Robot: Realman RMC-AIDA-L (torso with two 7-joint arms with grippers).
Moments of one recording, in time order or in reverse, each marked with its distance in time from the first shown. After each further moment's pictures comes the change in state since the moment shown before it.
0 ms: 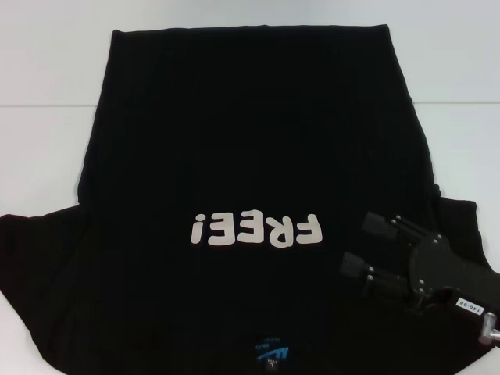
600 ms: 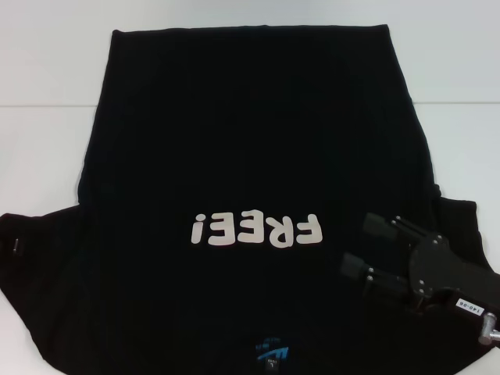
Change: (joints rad) left arm -0.018 -0.005 0.016 -0.026 -0.003 0.057 0.000; right arm 0.000 0.000 -0.002 0.000 0.000 0.001 0.000
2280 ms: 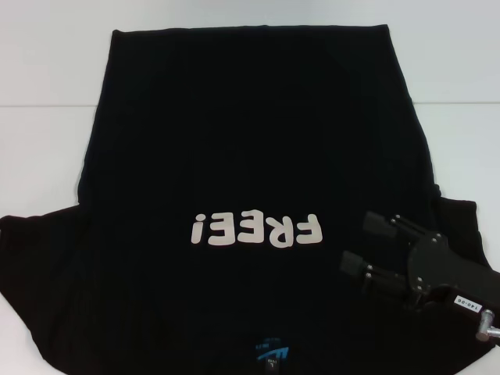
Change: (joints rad) left arm 0.037 -0.037 0.005 0.127 0.003 -0.003 -0.035; right arm 0.005 0.000 0.000 -0.002 -0.001 0.021 0.004
